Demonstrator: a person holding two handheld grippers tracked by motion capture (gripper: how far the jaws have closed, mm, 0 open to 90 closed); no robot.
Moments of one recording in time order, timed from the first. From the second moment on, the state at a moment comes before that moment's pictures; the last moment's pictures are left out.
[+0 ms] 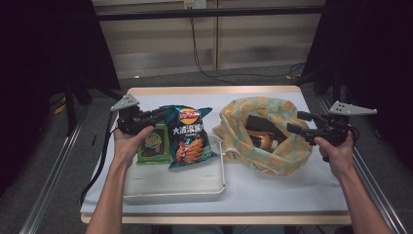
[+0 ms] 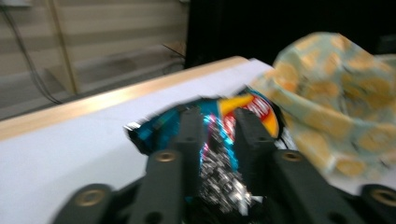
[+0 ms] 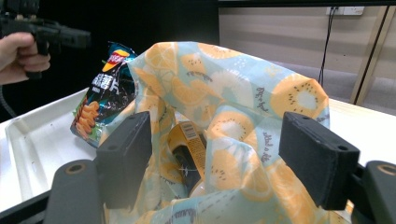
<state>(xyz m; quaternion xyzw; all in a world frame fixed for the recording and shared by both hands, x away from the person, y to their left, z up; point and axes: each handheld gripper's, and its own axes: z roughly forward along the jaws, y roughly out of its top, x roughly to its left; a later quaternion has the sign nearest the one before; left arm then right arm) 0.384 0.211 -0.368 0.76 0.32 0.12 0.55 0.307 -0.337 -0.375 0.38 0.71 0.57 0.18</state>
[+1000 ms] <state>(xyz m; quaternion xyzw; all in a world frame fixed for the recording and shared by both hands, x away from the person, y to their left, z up) 0.335 0.156 -0.455 0.88 0.26 0.04 0.39 0.304 -0.324 -0.373 0.37 0.72 0.57 0.17</state>
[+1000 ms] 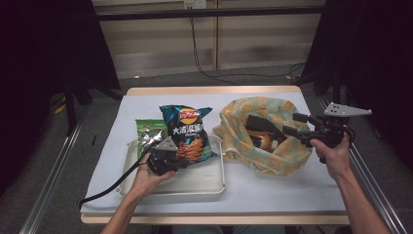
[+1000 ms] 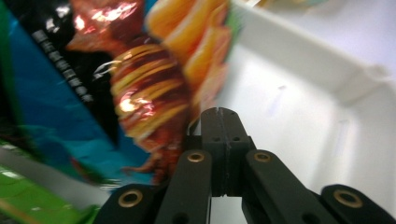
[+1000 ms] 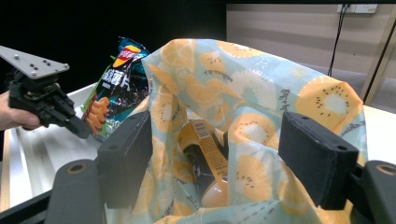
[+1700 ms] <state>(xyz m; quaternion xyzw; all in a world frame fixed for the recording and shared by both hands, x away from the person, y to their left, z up) 0.358 0.156 -0.455 0.88 0.29 0.04 0.37 0.304 -0.322 -0.374 0.36 0.72 0.56 0.17</state>
